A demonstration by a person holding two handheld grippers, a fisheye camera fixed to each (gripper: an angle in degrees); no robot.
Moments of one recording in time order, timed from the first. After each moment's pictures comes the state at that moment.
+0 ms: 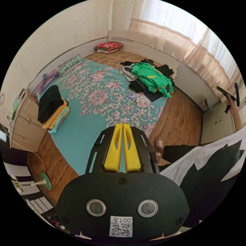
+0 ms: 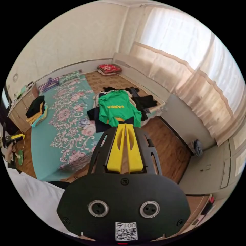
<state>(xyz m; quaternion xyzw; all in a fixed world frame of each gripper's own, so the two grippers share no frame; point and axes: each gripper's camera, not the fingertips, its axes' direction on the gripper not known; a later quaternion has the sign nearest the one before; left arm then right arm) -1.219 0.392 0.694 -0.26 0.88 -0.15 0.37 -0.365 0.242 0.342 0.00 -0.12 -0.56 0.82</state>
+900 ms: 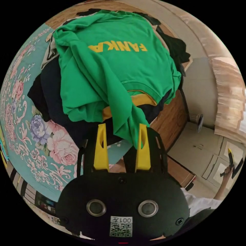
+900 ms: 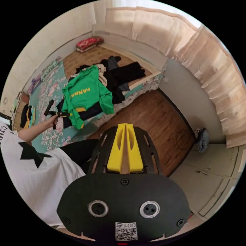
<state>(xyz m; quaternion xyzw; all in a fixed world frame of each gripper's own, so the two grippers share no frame) -0.841 -0.094 0.356 -0.42 0.90 0.01 0.13 -0.343 -0.149 0.813 -0.21 -0.05 -0.56 0.80</state>
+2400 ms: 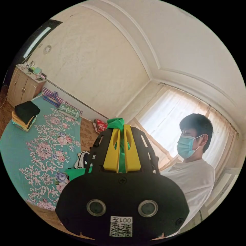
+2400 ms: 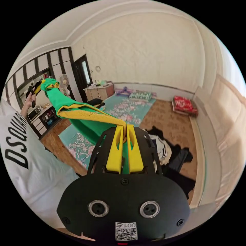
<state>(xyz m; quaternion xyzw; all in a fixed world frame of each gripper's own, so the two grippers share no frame) -1.429 0.333 0.511 -0.26 0.58 -0.72 0.26 -0.841 -0.407 0.823 -0.07 -0.53 -0.74 0.42</state>
